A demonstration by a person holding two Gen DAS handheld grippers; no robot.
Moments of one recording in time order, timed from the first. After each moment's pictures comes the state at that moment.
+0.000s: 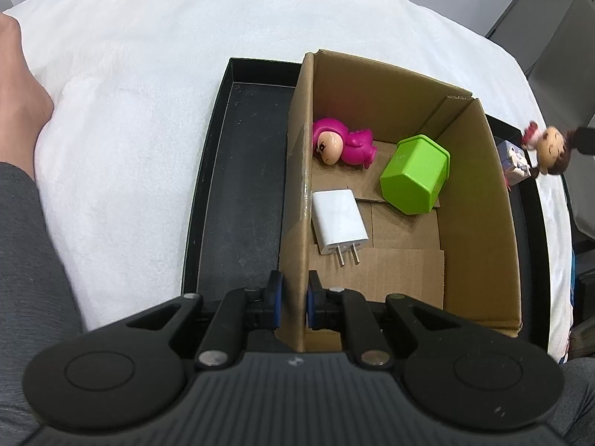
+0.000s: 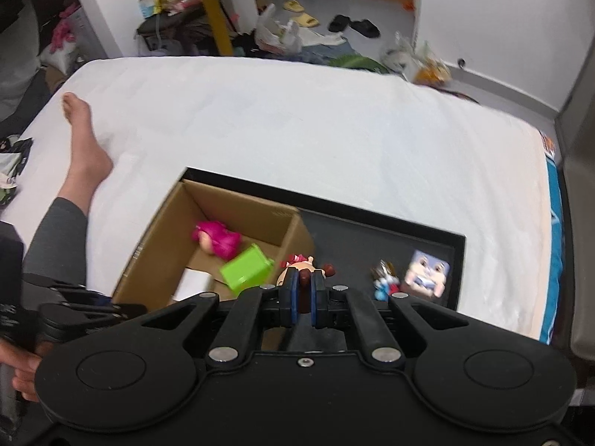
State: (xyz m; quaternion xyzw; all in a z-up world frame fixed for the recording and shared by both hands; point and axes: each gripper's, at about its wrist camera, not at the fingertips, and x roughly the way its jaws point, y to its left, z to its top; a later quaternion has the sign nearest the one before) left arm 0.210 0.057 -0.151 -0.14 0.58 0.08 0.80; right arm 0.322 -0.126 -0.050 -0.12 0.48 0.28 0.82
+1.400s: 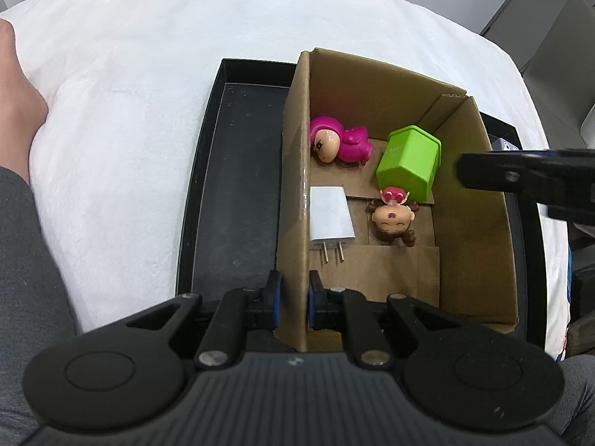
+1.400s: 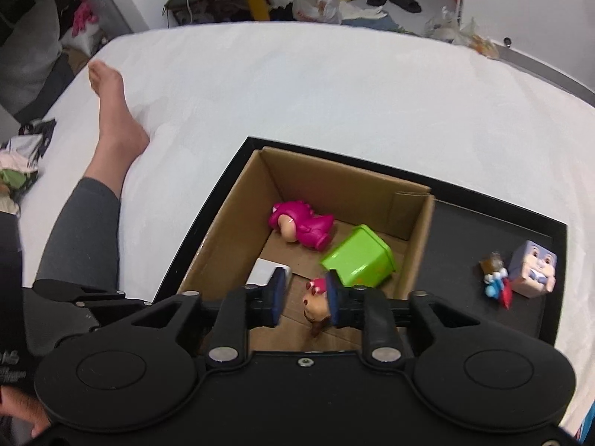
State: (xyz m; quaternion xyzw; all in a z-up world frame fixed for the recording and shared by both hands) left arm 0.209 0.056 -0.150 -0.14 0.58 0.07 0.80; right arm 0.303 -0.060 -0.090 -0.10 0.51 0.32 0.79
